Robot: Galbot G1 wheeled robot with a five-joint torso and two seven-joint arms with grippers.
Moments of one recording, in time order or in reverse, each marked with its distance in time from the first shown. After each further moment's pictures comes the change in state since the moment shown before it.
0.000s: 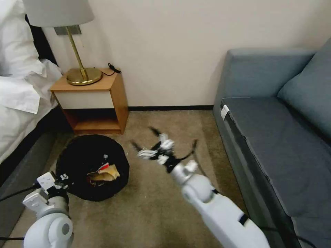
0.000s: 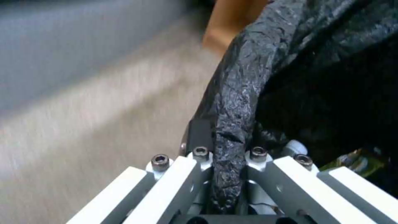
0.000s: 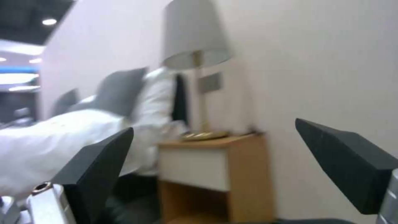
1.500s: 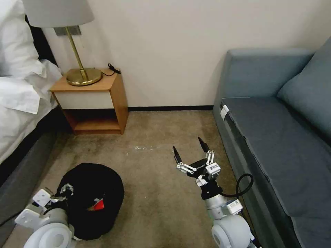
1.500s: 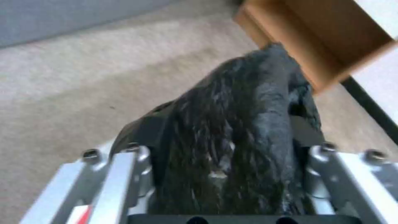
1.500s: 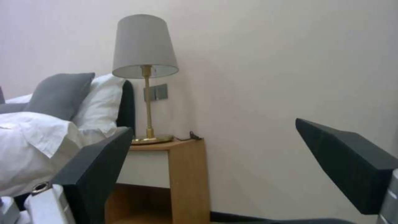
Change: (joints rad) left arm 0.090 -0.016 -0.004 -0.017 -0.182 -0.044 -0.117; right arm -0.408 -0.001 0.152 0.259 -0.231 0.109 0.151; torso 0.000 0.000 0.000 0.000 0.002
